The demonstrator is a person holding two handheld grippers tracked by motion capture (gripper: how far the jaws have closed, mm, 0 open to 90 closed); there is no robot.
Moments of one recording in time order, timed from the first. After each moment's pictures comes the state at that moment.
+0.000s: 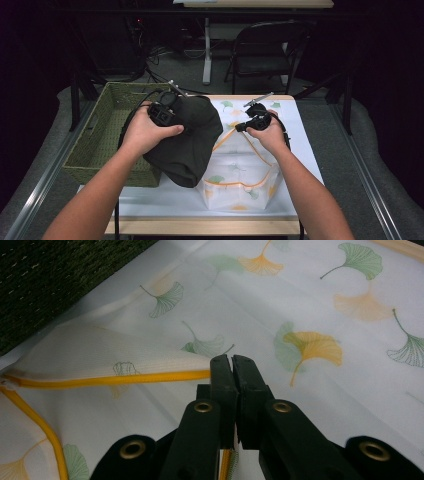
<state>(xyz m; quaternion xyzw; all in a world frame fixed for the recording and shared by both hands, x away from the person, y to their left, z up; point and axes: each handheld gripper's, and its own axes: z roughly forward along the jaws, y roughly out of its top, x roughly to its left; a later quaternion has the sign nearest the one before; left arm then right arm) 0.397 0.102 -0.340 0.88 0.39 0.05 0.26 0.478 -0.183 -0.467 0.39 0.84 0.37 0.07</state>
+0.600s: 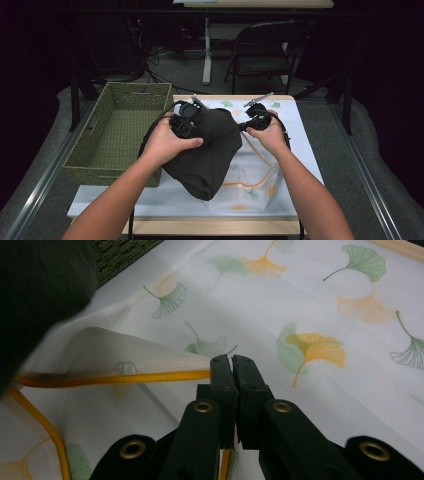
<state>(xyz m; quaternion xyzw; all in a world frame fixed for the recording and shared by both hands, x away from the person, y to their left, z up) 0.384 0.058 -0.362 0.90 0.35 0.02 0.27 0.478 -0.184 -0.467 0.38 0.84 0.37 0.06</state>
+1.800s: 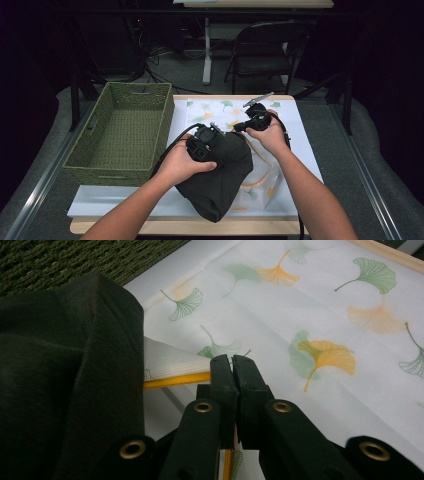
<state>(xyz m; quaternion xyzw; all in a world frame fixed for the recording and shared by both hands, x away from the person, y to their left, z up) 0.355 0.026 -0.409 0.91 0.32 0.00 0.25 0.470 -0.181 -0.459 0.36 0.85 0.38 0.07</state>
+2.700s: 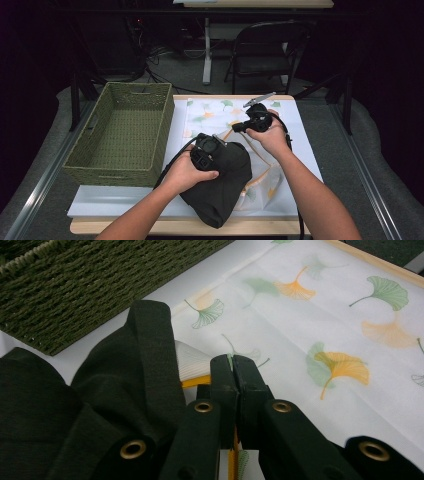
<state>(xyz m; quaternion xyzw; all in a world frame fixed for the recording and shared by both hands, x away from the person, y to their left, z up) 0.356 0.020 -0.453 0.91 0.33 -0.01 0.24 0.455 -0.177 -0.445 0.34 0.85 0.40 0.07</state>
